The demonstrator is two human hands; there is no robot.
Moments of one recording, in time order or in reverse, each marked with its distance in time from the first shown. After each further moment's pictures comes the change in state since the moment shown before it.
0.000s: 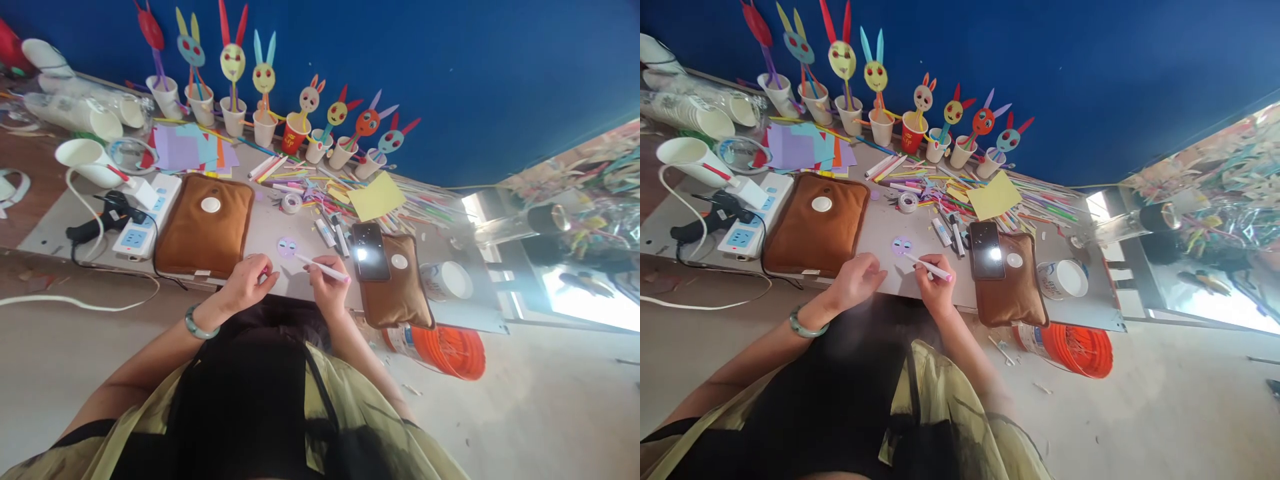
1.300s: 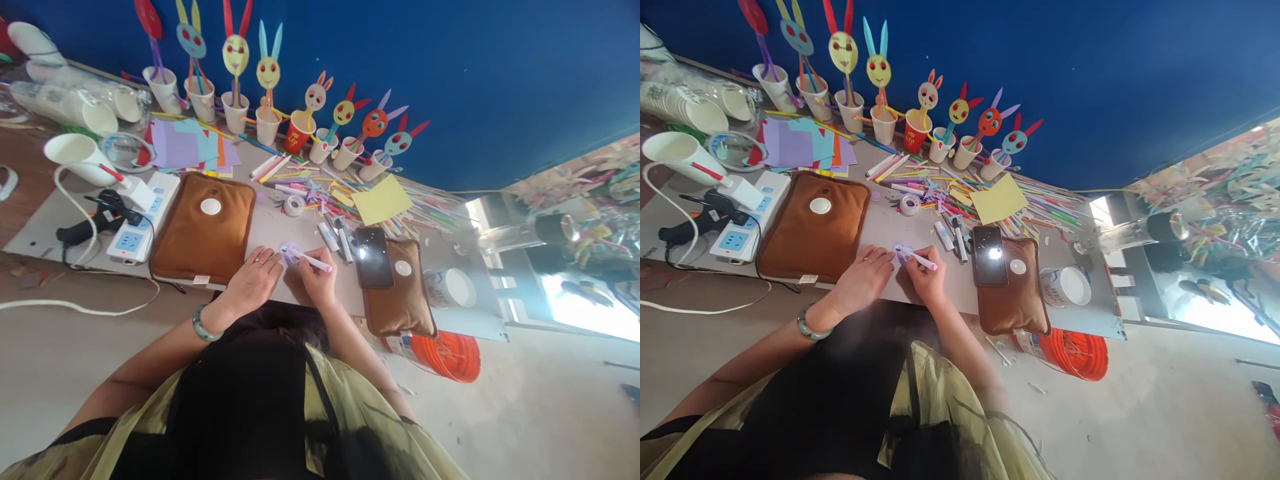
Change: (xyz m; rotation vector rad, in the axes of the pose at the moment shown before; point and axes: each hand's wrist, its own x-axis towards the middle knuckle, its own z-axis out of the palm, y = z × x) left_hand 0.013 0.000 0.008 0.549 -0.224 0.258; right_hand 0.026 0.008 0.023 -0.092 -0.104 -0.032
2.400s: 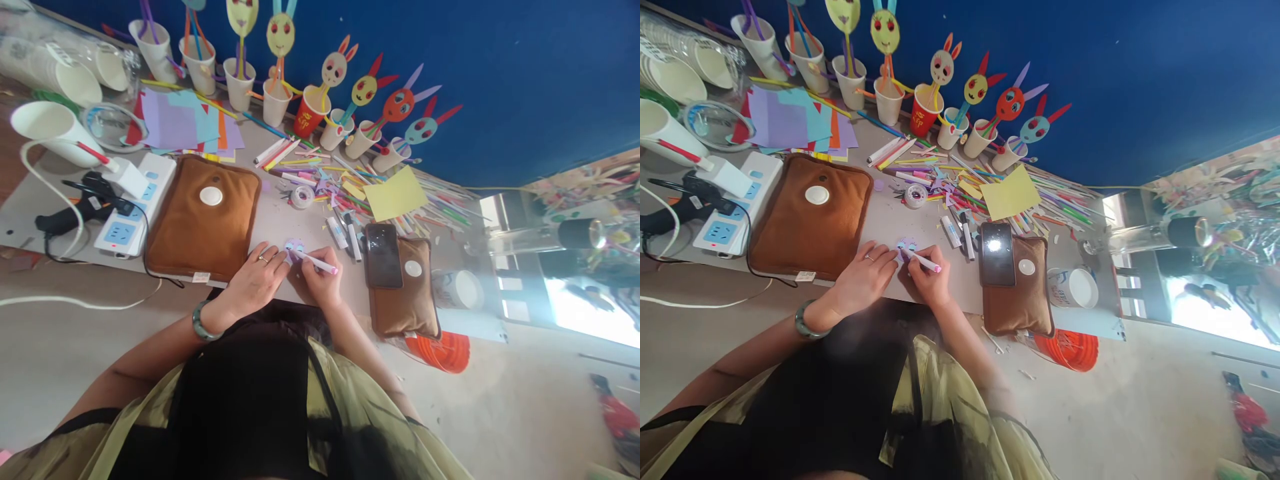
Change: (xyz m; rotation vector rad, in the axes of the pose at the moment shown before) left_hand 0.001 0.002 -0.007 -0.054 -0.024 -0.022; right_hand -0.003 0.005 0.000 -0.127 -0.072 -0.010
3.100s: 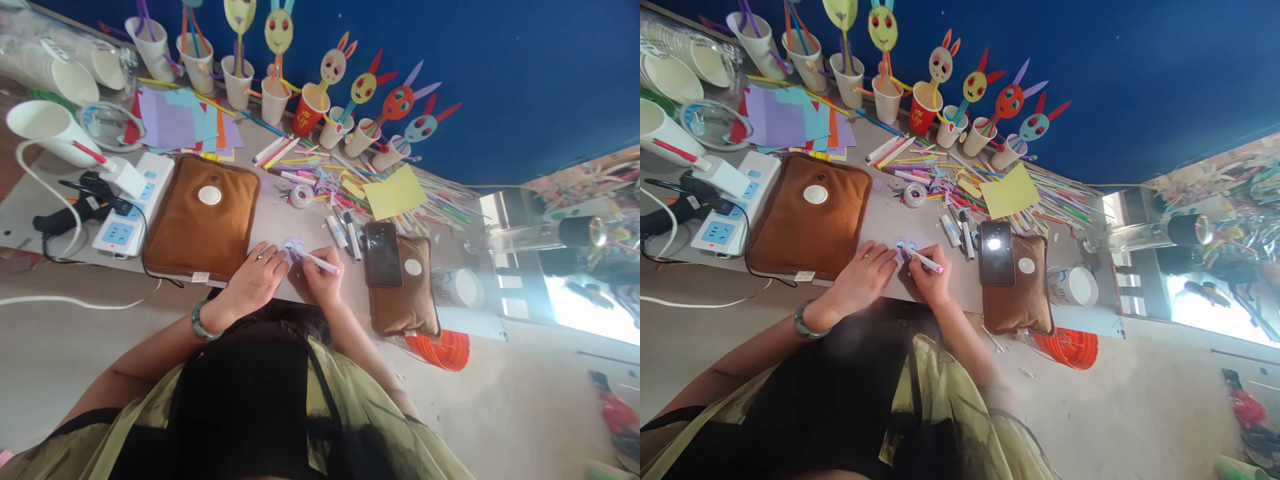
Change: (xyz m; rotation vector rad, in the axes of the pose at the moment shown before) left_hand 0.000 0.000 0.001 0.014 -0.009 0.008; right_hand -0.001 0.003 0.000 -0.013 0.088 -0.011
